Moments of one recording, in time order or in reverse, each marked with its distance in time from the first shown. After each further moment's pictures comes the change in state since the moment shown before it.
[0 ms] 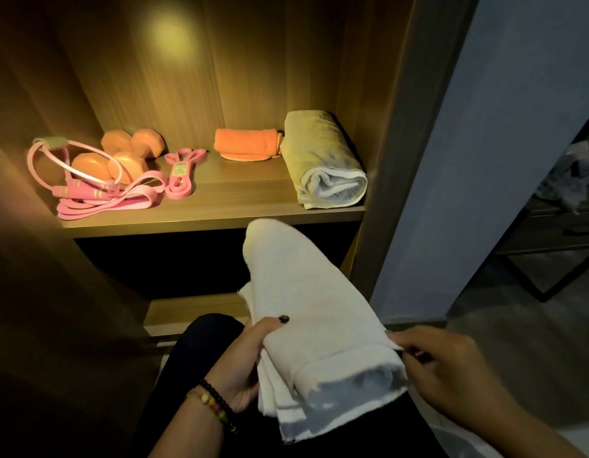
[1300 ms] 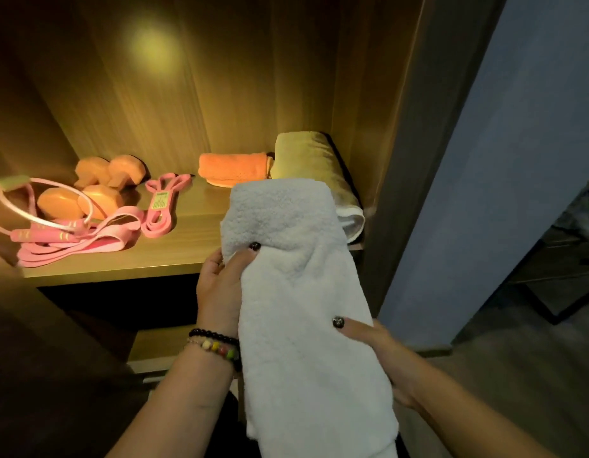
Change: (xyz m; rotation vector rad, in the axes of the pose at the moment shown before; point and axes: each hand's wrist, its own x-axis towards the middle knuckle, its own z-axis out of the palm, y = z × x) left_hand 0.075 0.136 0.072 0.003 0.432 0.535; right_hand 0.141 -0.010 0.021 1.277 -0.359 0.684
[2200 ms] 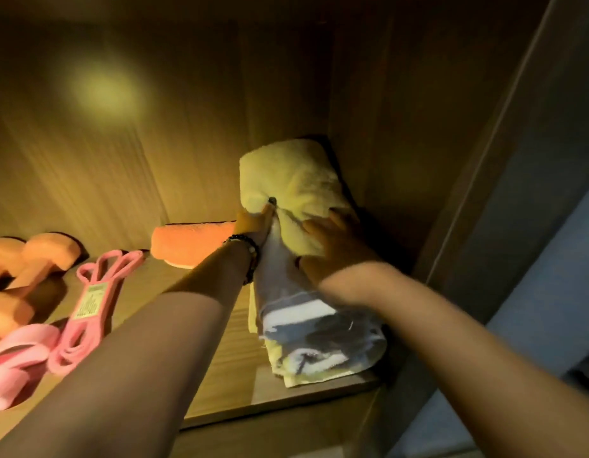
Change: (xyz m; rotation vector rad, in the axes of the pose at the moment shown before) left_hand 0.314 0.039 0.183 0.689 -0.196 0.324; right_hand 0.191 -0.233 0.018 -1.616 0.466 -0.300
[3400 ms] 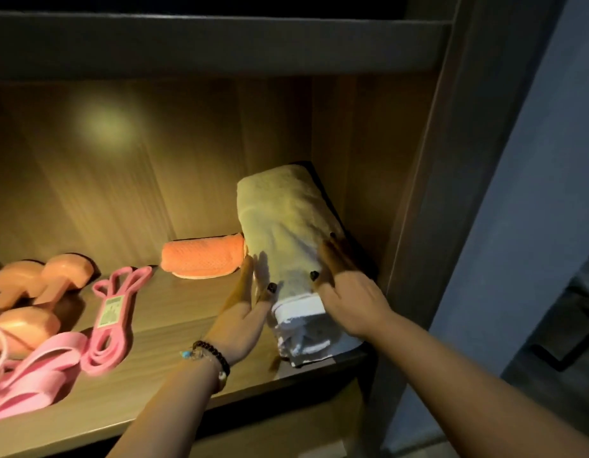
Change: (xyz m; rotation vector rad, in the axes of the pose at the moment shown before) left_hand -0.162 -0.029 -0.068 0.255 -0.344 0.215; right_hand -0.066 0.005 0.028 0.105 0.160 0.102
